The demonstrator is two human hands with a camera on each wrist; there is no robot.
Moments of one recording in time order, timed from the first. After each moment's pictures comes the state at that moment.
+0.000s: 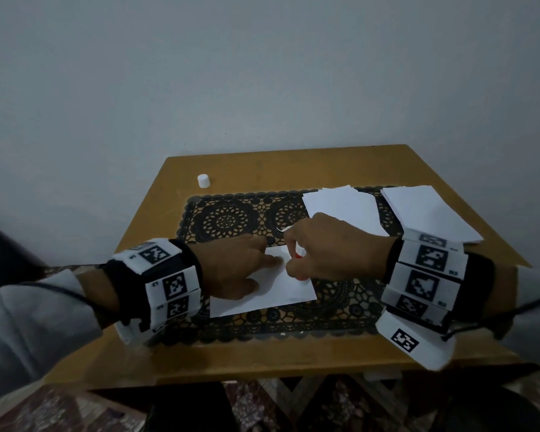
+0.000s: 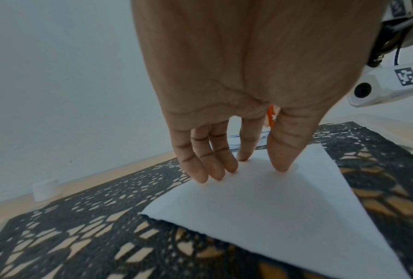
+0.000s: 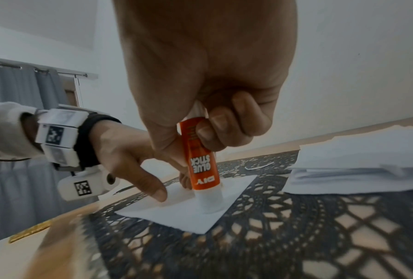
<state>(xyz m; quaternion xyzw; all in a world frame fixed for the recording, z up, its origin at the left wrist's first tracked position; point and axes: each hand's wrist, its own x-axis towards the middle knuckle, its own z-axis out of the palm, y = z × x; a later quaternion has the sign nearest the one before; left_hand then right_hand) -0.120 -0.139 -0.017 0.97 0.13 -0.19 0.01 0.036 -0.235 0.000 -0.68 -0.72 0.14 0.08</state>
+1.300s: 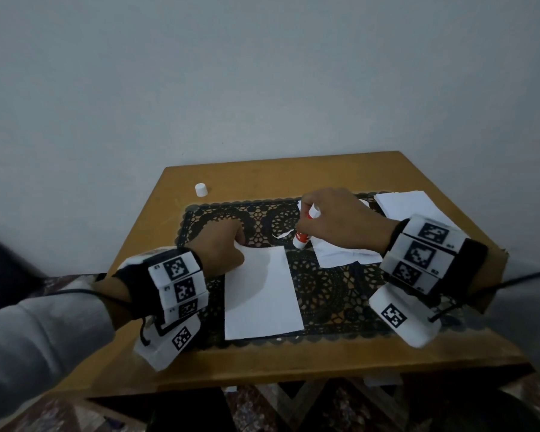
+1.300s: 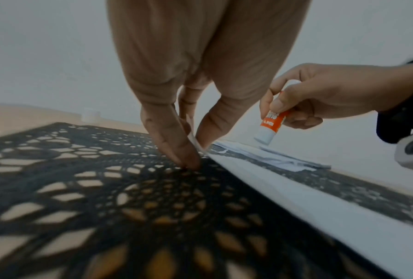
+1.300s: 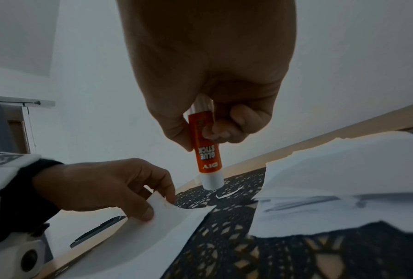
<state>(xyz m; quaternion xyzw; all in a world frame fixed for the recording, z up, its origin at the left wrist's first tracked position) -0.116 -0.120 -0.018 0.89 0.43 0.01 0.16 0.071 -0.224 0.009 -0.72 -0.64 0.11 0.24</state>
